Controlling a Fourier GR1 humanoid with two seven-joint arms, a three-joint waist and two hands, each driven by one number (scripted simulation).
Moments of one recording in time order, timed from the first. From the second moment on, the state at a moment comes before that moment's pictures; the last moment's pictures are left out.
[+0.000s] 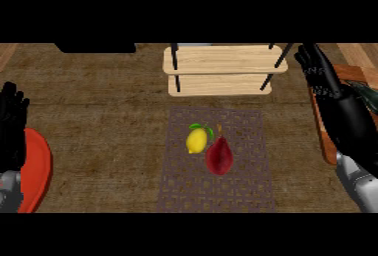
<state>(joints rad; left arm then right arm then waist) -0.10 0.52 -0.03 -1.52 0.26 0.46 0.04 -0.35 -0.49 0.23 -1.72 -0.14 -0.16 -0.11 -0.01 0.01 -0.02</state>
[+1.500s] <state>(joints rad) -0.04 0.38 -0.17 -1.38 0.38 0.19 0.20 0.55 -0.39 0.49 -2.29 0.74 -0.52 0.42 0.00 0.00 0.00</state>
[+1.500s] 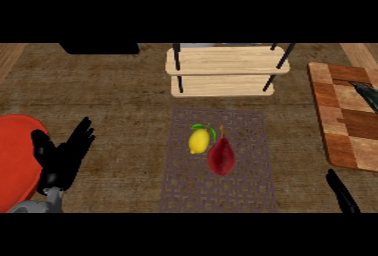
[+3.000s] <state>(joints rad) -0.06 0.35 -0.14 -1.35 0.34 0.16 0.23 -0.16 -0.01 0.65 -1.81 1.24 -0.09 1.22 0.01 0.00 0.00</state>
